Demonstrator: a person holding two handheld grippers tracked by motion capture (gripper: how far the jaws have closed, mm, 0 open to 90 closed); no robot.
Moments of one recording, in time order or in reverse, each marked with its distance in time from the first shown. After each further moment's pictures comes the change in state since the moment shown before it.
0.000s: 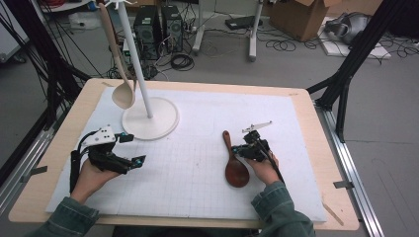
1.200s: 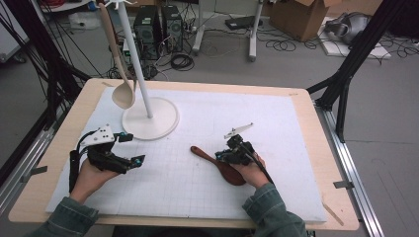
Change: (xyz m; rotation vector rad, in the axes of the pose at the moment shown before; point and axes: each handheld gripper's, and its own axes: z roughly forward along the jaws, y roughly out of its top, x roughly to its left) left arm 0.001 0.001 -0.002 -0.008 -0.003 0.004; right arm 0.041 0.012 0.019 0.034 0.117 -0.129
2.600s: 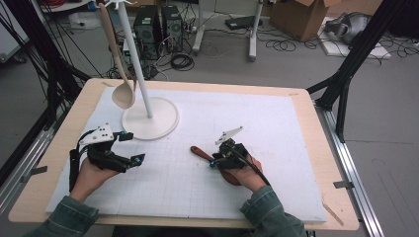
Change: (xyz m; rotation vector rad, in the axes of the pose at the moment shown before) left arm 0.002 0.002 0.000 -0.016 -0.009 -0.006; right arm 0.024 0.007 0.006 0.057 -0.029 -0.145
